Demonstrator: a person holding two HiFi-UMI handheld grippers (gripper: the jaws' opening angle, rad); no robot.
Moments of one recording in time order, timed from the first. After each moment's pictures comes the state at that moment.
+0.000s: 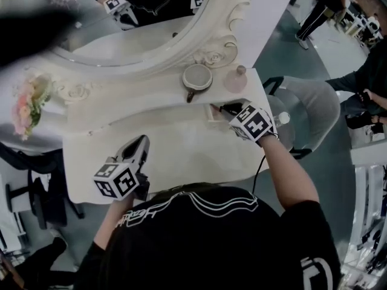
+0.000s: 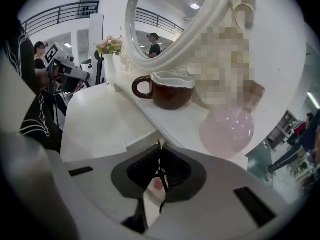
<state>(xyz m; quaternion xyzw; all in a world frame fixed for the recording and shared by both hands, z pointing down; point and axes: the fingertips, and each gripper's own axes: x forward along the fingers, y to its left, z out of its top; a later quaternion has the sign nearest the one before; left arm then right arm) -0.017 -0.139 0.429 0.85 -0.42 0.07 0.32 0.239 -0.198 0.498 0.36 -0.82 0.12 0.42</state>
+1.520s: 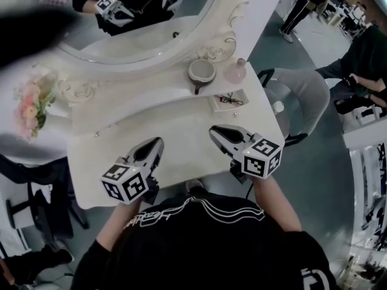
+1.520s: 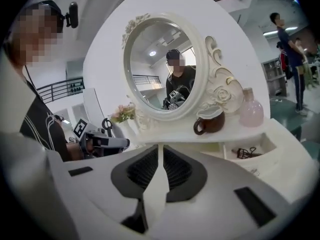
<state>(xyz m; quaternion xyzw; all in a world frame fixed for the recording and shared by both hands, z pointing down) -0.025 -0.099 0.400 0.89 -0.30 0.06 0.32 0.120 -0.083 0.391 0.41 -0.87 0.26 0.06</state>
